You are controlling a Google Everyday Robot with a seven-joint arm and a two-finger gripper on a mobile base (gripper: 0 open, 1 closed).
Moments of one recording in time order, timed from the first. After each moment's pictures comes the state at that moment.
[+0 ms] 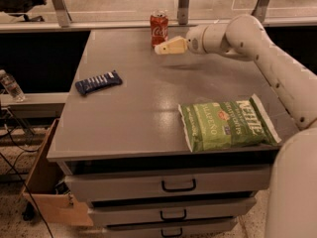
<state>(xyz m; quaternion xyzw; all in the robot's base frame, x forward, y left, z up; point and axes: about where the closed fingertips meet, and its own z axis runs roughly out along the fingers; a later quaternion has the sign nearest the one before) 0.830 -0.070 0.877 -0.32 0.74 0.22 0.54</state>
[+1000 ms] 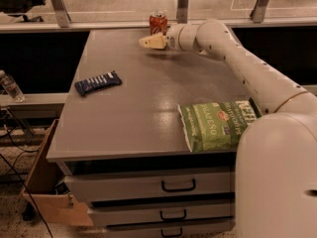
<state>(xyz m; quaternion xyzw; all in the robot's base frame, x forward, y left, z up) 0.886 -0.014 0.867 -0.29 0.74 0.20 0.58</state>
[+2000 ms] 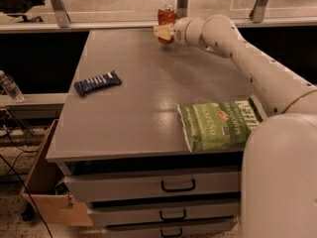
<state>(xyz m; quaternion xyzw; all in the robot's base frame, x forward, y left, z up) 0.893 -0.037 0.896 -0.25 0.73 0.18 0.60</state>
